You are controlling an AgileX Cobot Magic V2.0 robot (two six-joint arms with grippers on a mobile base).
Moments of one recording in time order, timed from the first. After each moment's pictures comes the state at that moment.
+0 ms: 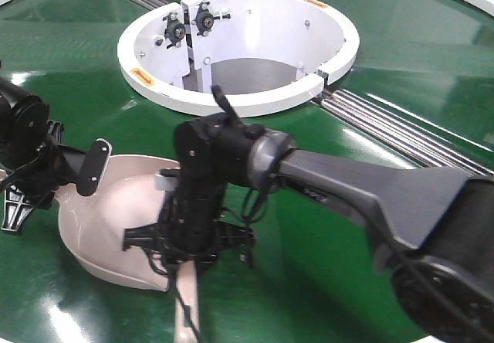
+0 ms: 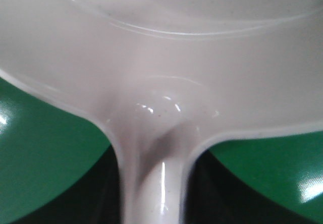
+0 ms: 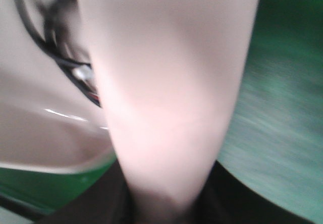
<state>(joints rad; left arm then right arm) -0.16 1.78 -1.22 0.35 0.90 1.24 0.80 2.23 -1.85 0.27 1.23 0.52</state>
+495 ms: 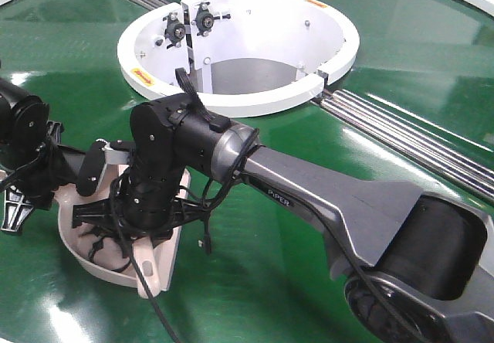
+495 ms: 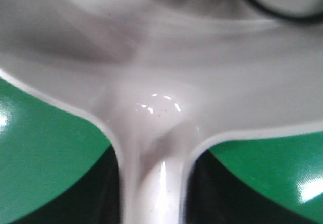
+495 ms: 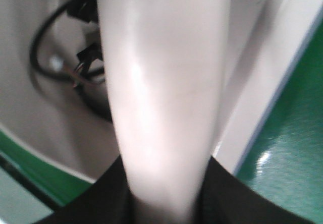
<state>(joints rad) -0.16 1.78 -1.22 0.35 0.90 1.24 0.83 2.33 -2.12 0.24 1.23 0.50</state>
